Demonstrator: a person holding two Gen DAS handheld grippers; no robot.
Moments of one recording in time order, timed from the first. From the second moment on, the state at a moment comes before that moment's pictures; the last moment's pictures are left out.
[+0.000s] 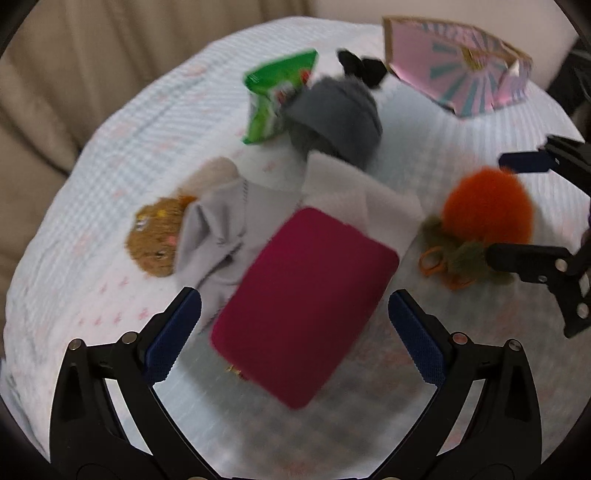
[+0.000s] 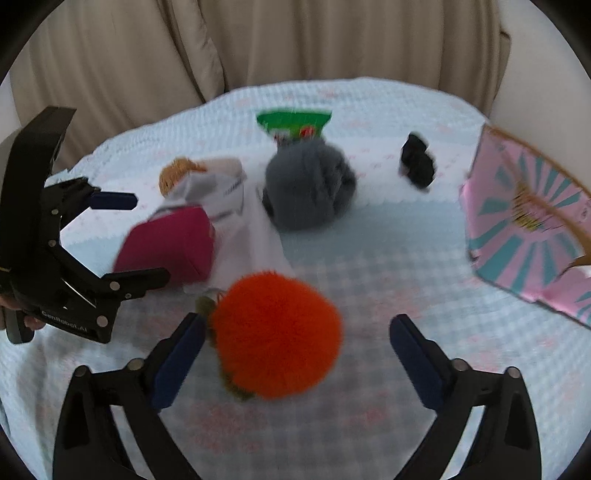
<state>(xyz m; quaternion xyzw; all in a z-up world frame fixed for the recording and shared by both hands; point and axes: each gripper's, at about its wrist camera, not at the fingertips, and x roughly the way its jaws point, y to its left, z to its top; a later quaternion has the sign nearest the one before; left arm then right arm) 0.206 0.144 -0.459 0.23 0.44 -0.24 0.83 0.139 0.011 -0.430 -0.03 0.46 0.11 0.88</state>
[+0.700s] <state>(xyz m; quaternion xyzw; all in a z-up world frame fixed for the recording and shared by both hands) 0.206 0.153 -0.463 0.24 0.45 -0.25 0.82 0.163 0.020 -0.456 0.02 0.47 0.15 0.87</state>
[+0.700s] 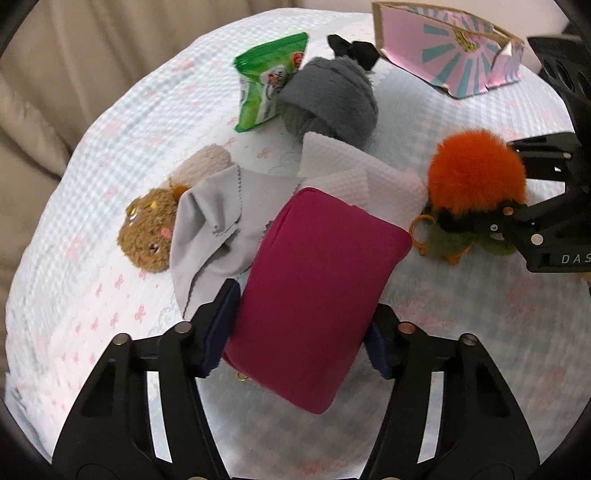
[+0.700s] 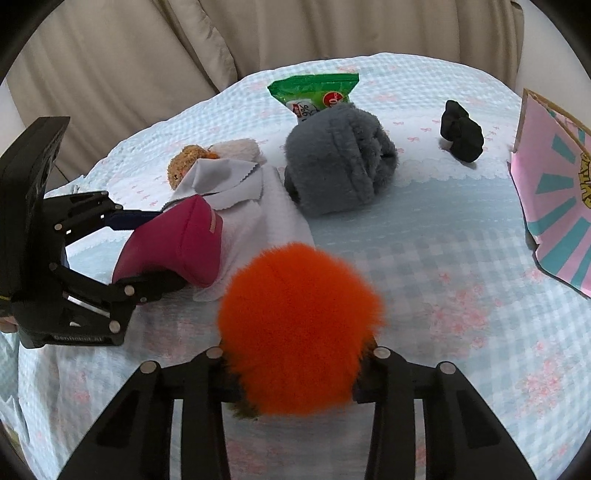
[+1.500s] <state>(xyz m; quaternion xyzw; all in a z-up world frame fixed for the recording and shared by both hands) 0.177 0.138 -0.284 0.13 0.43 -0.14 0.88 0.129 -0.026 -0.286 0.05 0.39 0.12 0.91</state>
